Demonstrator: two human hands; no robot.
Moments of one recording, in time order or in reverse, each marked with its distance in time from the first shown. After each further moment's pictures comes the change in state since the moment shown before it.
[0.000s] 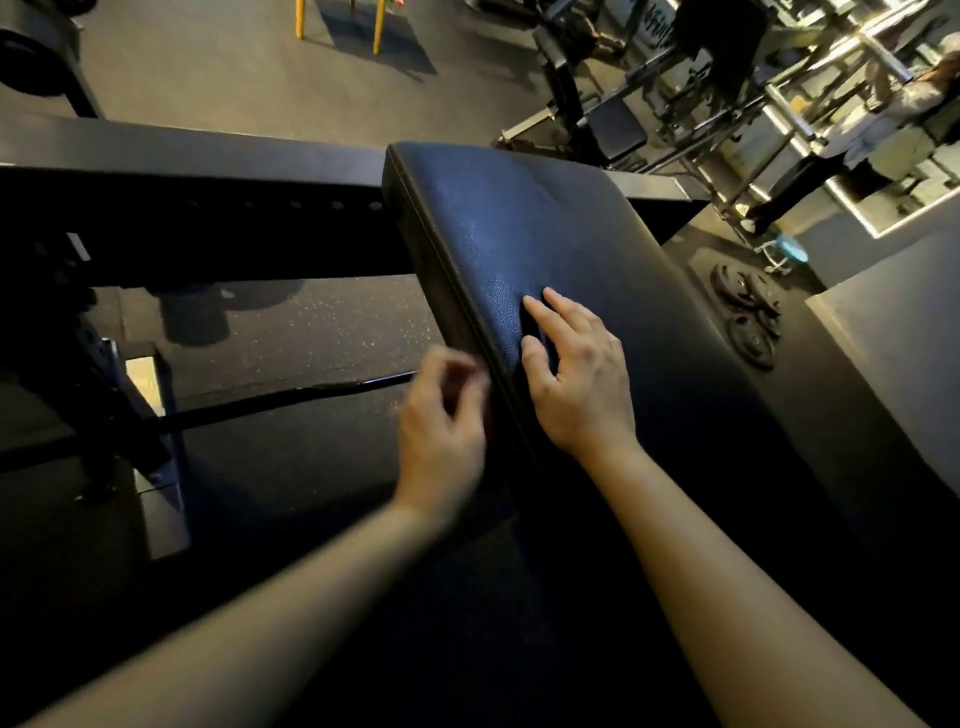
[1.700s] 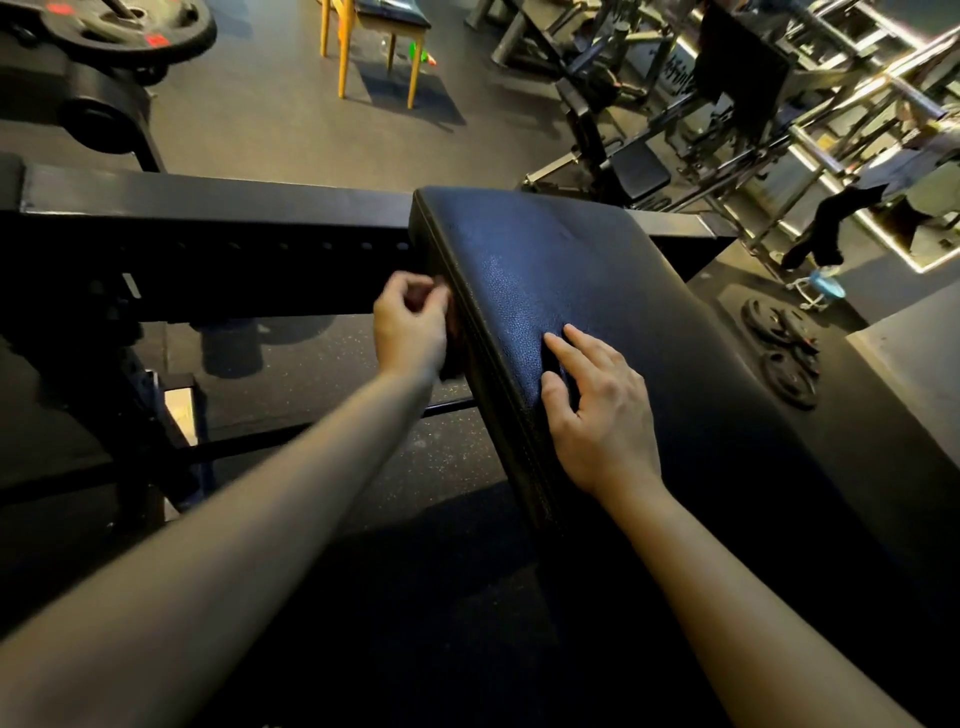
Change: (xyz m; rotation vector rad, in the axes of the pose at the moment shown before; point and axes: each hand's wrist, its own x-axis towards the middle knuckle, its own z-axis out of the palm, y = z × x) left_hand 0.130 -0.014 -0.014 -0.109 0.174 -0.322; right_hand -0.002 0.002 -0.001 0.006 -0.010 -0.014
